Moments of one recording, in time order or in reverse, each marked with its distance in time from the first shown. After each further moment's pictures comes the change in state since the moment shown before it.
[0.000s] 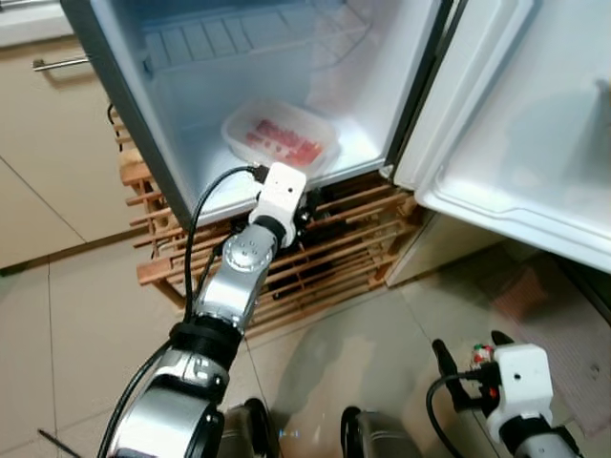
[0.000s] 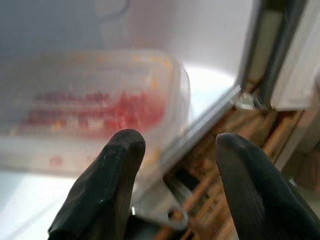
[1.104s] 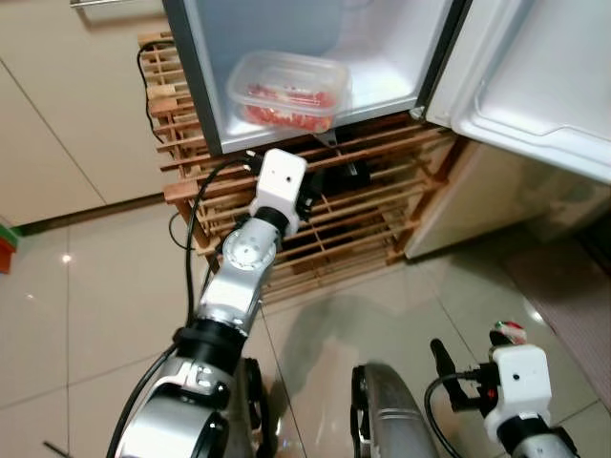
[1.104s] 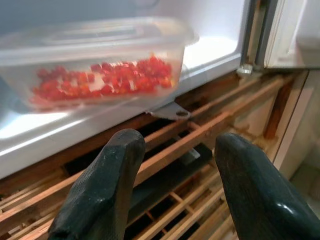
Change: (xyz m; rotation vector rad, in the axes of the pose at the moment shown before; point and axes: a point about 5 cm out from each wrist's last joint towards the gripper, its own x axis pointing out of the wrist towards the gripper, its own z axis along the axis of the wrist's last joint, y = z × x) left arm -0.006 -0.003 0.017 -0.032 -0.113 0.057; right arm 0.005 -0.001 -0.001 0.010 0.002 -0.009
